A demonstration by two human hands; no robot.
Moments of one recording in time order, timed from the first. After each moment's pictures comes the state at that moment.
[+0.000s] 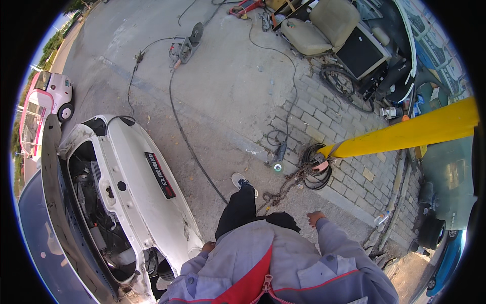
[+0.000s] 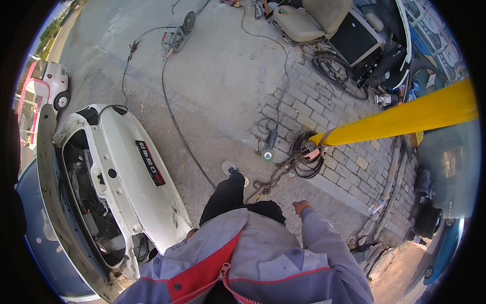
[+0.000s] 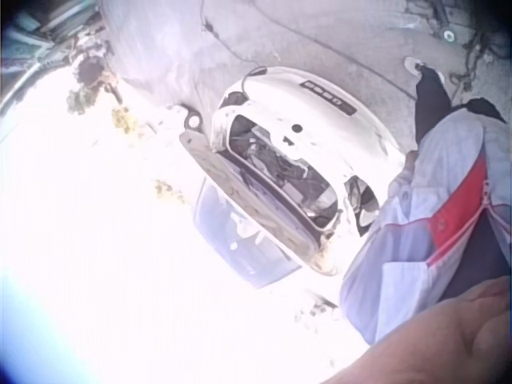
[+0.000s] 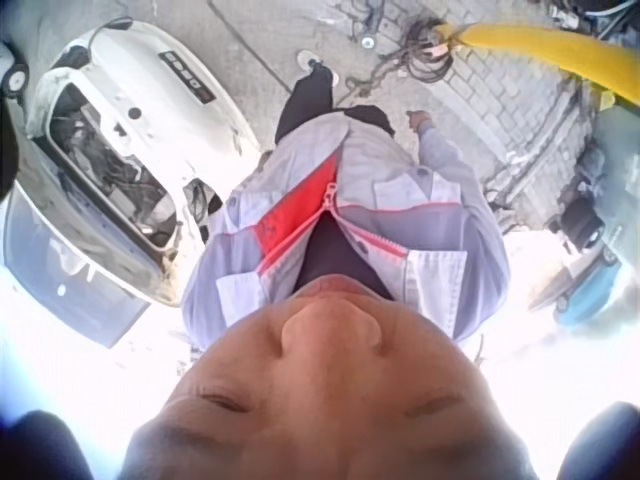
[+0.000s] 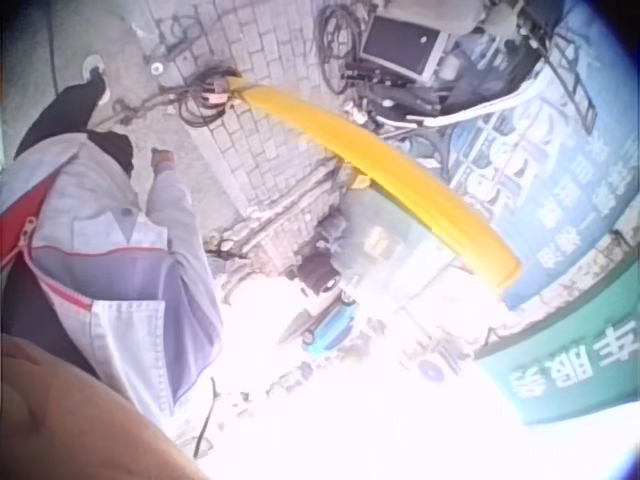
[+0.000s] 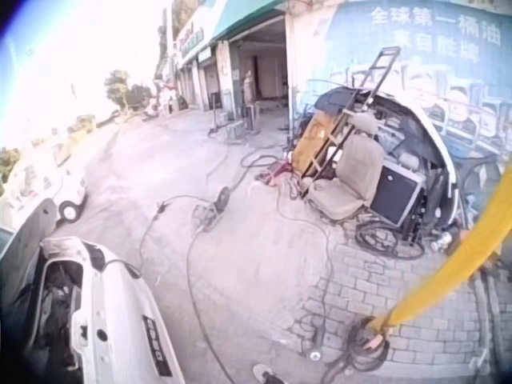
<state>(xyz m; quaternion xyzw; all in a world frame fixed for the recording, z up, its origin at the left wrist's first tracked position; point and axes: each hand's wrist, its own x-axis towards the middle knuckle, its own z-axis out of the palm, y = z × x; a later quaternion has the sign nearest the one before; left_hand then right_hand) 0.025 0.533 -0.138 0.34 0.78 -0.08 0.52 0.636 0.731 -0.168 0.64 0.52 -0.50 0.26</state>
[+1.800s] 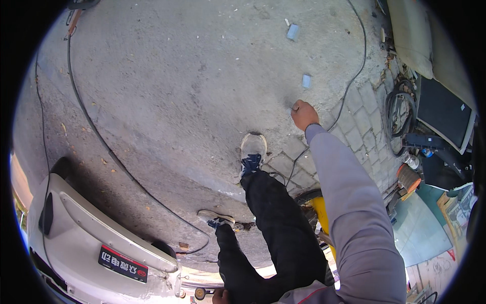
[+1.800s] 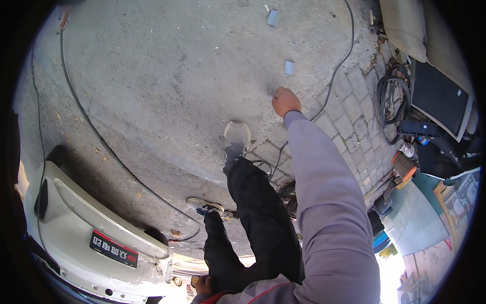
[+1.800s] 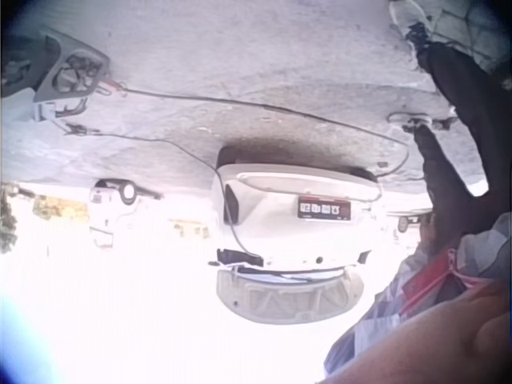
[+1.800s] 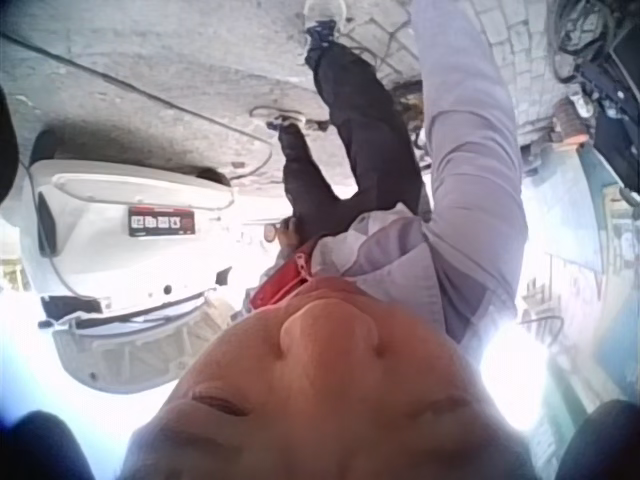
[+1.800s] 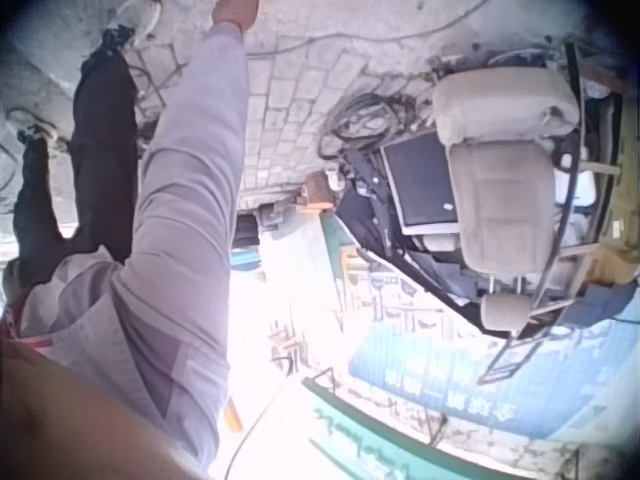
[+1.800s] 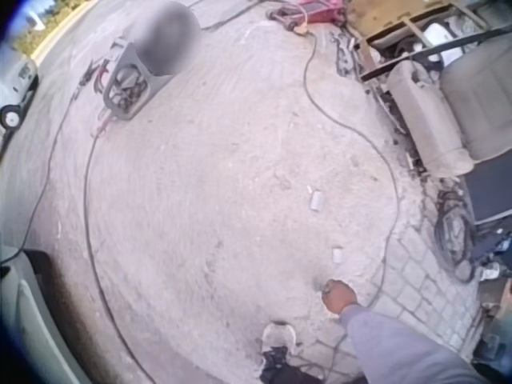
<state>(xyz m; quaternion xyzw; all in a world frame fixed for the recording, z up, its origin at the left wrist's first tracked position) 0.169 1.048 -0.116 -0.01 0.80 -0.16 0.58 0.419 1.685 -0.607 0.64 0.66 -0.33 0.22</state>
